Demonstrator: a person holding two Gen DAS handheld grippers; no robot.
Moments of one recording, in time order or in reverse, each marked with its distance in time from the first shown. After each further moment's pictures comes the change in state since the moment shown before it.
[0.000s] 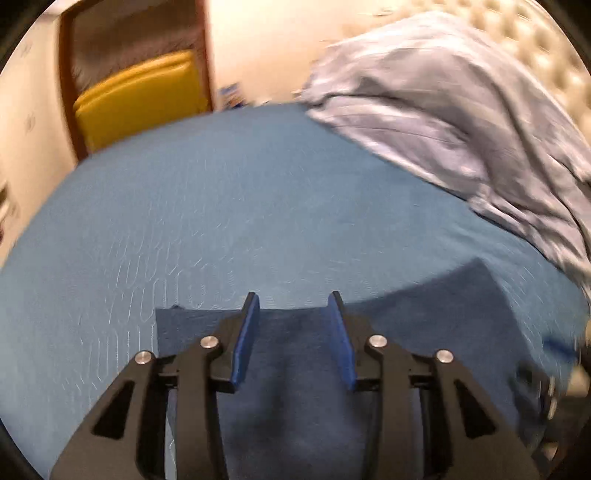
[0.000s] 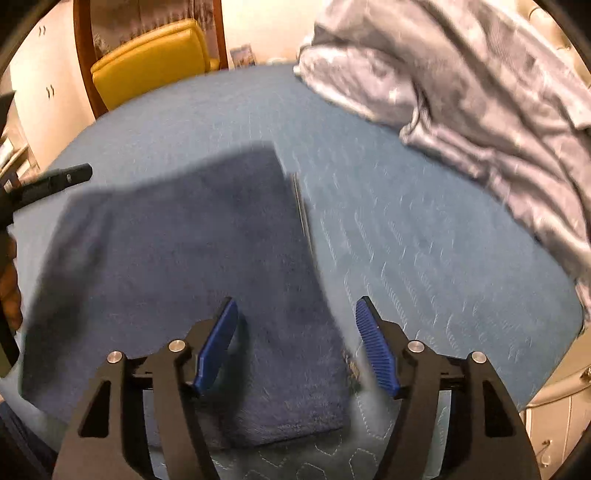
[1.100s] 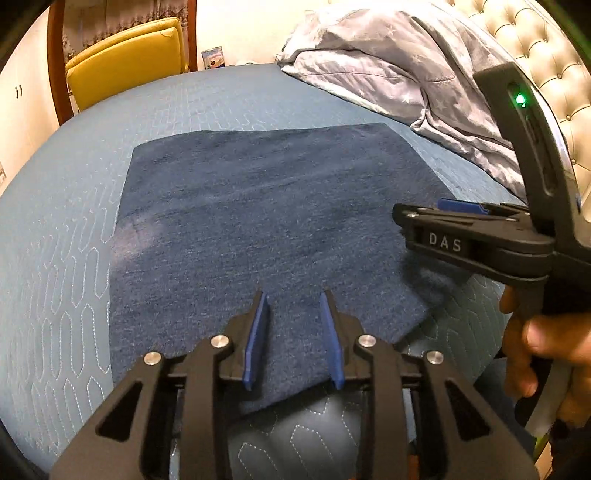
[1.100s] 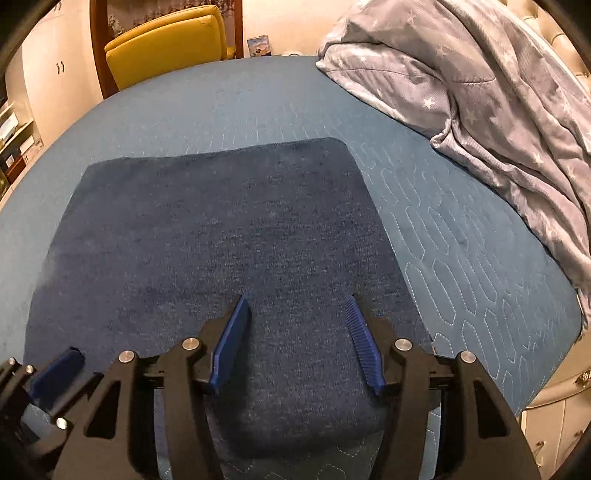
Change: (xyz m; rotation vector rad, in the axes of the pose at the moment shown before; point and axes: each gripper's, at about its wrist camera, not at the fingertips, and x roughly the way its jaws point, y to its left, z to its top) left arm -0.065 -0.051 -0.159 -0.060 0.131 -0.075; right arm 0.018 0.057 -0.024 -0.097 0.079 -0.054
